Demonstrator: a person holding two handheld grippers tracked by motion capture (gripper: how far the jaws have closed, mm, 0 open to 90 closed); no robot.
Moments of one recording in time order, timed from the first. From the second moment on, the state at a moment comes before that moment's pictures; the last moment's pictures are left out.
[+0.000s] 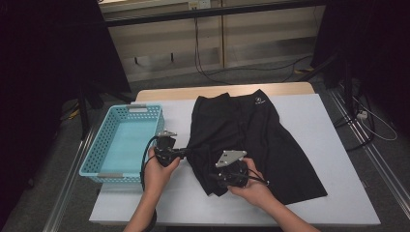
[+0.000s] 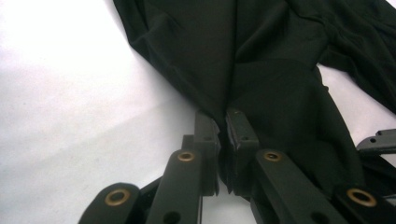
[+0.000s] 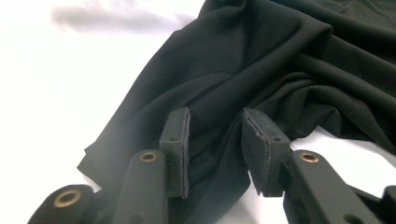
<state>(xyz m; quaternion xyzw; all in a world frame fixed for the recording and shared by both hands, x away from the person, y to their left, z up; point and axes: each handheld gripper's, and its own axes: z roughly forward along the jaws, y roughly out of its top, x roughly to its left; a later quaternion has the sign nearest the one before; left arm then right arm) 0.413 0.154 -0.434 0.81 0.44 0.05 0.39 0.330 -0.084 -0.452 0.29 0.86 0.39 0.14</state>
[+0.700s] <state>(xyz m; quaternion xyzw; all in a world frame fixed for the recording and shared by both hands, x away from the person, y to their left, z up) 0.413 0.155 -0.433 0.80 0.44 0.05 0.40 0.333 -0.095 -0.439 0.30 0.84 0.41 0.18</state>
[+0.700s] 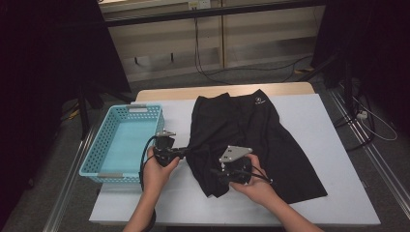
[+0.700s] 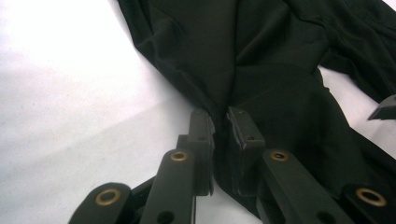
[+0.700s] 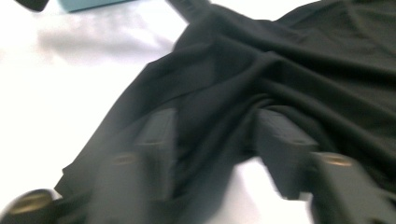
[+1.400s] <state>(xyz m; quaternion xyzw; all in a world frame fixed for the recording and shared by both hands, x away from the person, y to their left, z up) 0.413 0.147 -0.448 0.82 0.44 0.04 0.36 0.342 -0.091 -0.453 0.33 0.84 0.40 0.11</state>
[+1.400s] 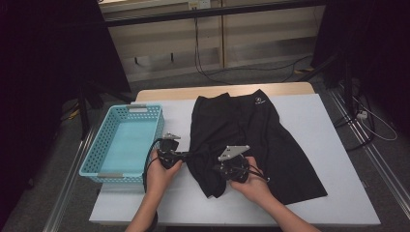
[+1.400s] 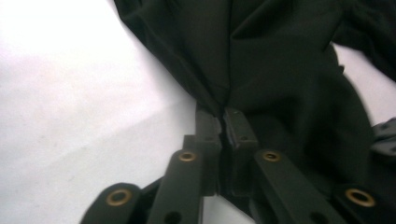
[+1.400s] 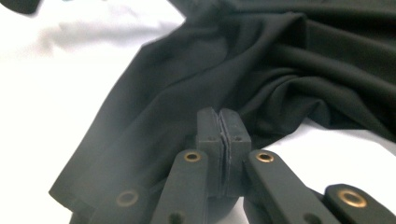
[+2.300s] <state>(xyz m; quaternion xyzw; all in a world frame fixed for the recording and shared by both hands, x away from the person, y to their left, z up) 0.415 0.150 -0.447 0.82 0.44 0.04 0.36 0.339 -0.143 -0.435 0.37 0.82 0.40 0.16</state>
